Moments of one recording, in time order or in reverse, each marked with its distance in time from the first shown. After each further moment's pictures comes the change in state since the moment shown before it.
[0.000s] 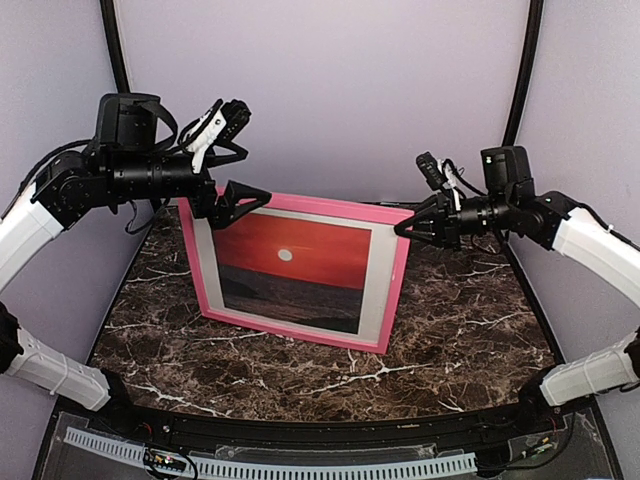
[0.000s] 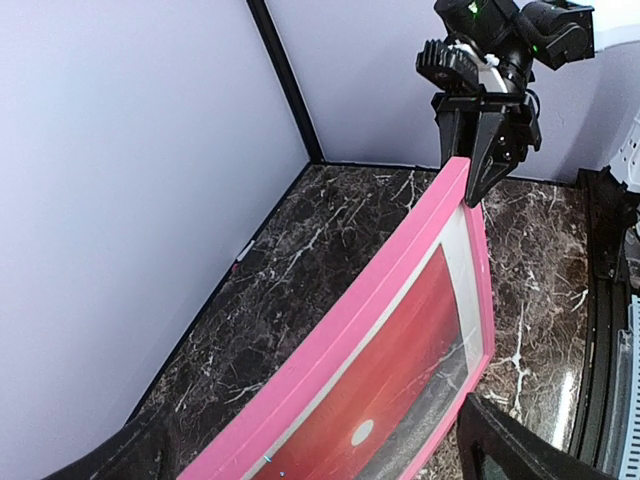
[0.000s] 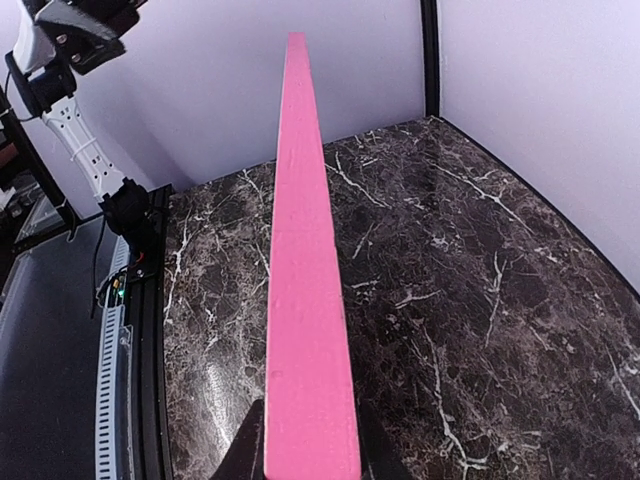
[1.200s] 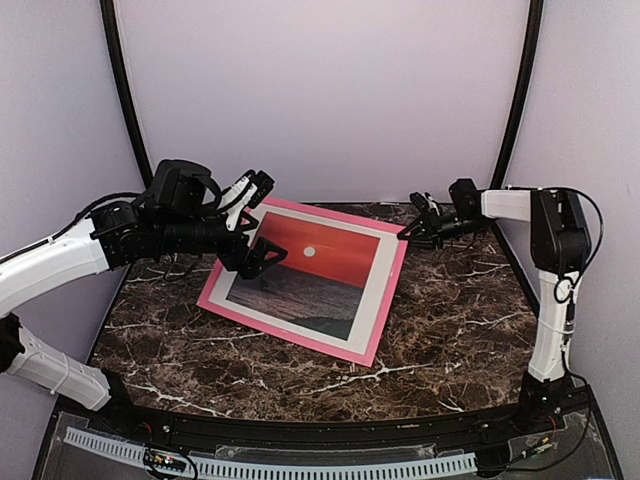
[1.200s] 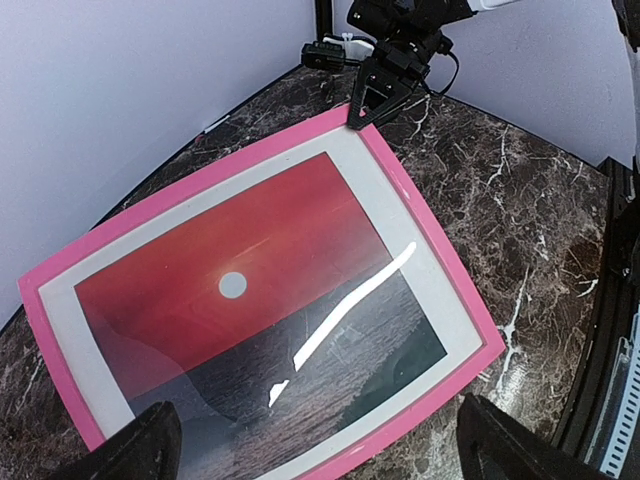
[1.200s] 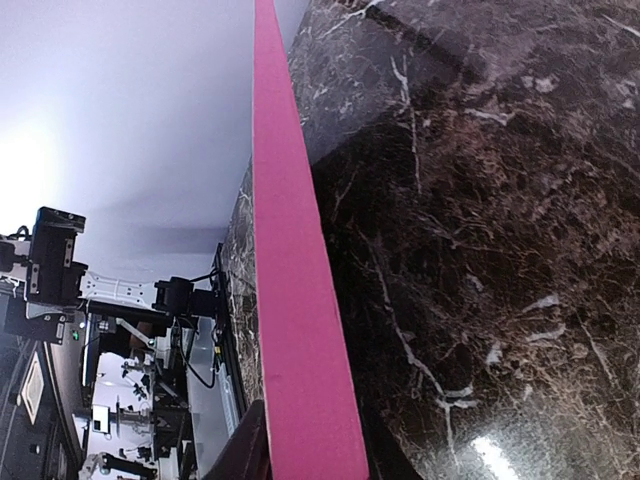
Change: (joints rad) left arm 0.000 0.006 -0.382 0.204 -0.076 -0.276; right arm -0.357 0.903 0.455 -0.252 -0.450 0.213
